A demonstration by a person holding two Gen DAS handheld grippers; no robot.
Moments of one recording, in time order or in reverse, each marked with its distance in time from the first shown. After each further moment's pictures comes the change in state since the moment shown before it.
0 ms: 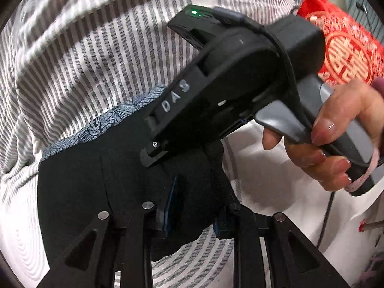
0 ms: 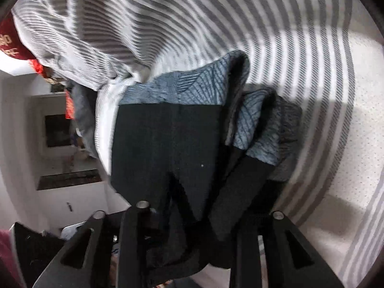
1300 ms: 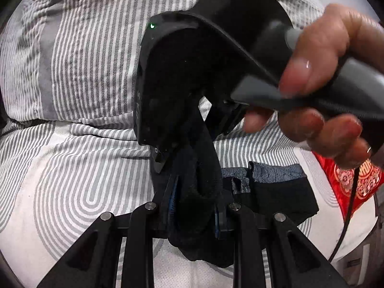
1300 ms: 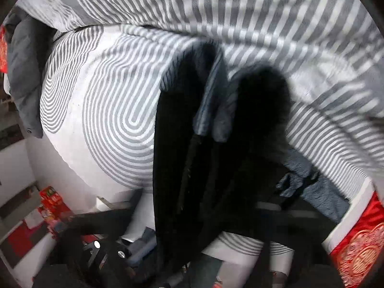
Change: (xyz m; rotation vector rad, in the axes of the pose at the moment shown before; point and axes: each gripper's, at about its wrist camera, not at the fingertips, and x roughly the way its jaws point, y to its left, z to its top) left arm -0.135 0.339 -0.106 -0.433 -0.238 0.001; right arm 0.241 0.345 0.138 -0.108 0.343 -0.571
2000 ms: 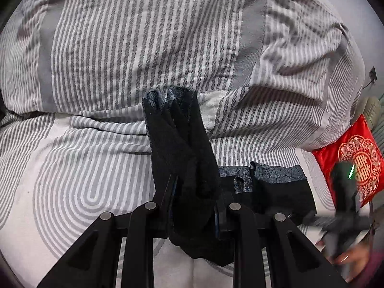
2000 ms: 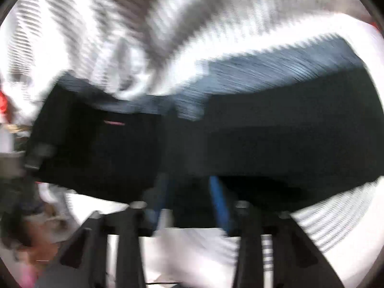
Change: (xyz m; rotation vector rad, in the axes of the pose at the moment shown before) left arm 0.009 0.016 0.012 -0.042 0.054 -0.009; right arm 0.034 -0.179 -0.183 0.373 -0.590 0.377
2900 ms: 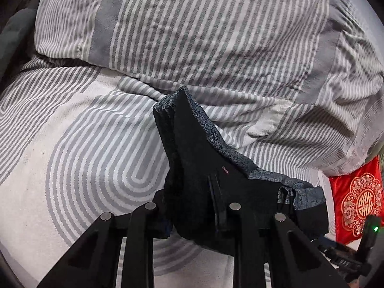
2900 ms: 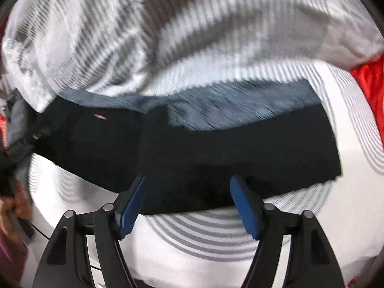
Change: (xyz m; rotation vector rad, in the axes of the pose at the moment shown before) left arm 0.014 0.115 -0.025 -0.255 0.038 0.056; right arm -0.014 -0.016 -0.068 -0.118 -0.098 -0.382
